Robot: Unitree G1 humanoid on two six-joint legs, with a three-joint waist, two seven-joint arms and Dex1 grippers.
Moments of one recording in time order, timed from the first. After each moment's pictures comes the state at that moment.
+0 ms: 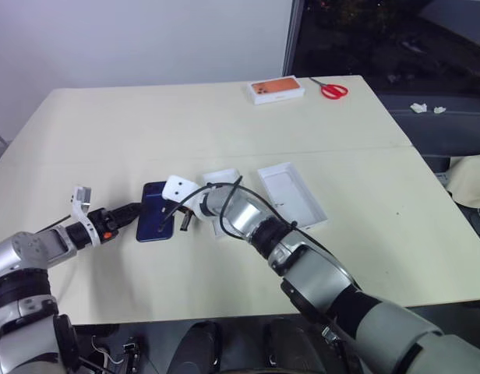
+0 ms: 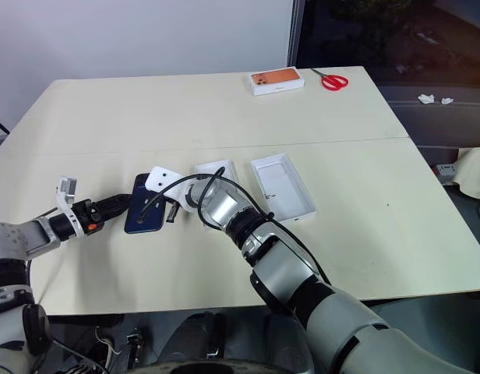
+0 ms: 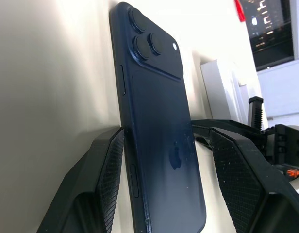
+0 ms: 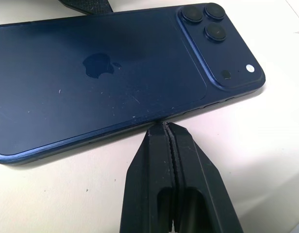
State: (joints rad) left arm -0.43 0.64 0.50 0.47 -0.60 1.19 -0.88; right arm -1.06 0.20 0.48 0.96 -0.18 0.28 0.60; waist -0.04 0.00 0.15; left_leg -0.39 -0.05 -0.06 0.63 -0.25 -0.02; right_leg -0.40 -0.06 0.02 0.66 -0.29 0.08
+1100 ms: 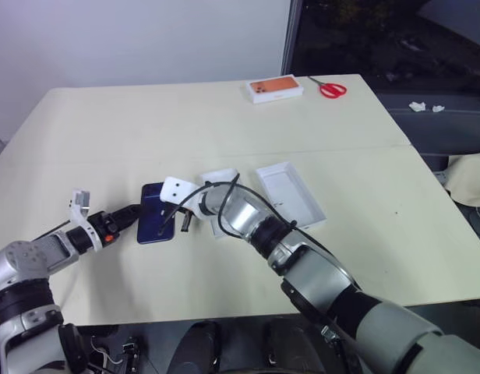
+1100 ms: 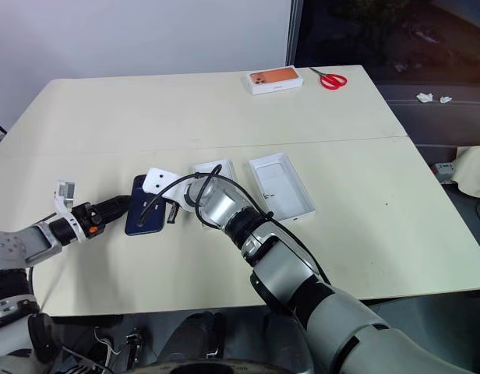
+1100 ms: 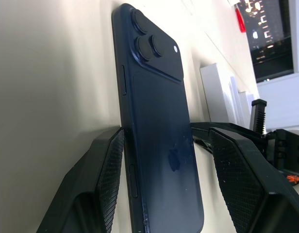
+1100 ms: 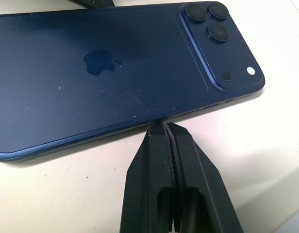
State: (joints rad) left arm -0.38 0.57 0.60 0.33 -0.65 1.26 -0.76; right arm -1.06 0.20 0.49 0.92 -0.25 0.30 0.65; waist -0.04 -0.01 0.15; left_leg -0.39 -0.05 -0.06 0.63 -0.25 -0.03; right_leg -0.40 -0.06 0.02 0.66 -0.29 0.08
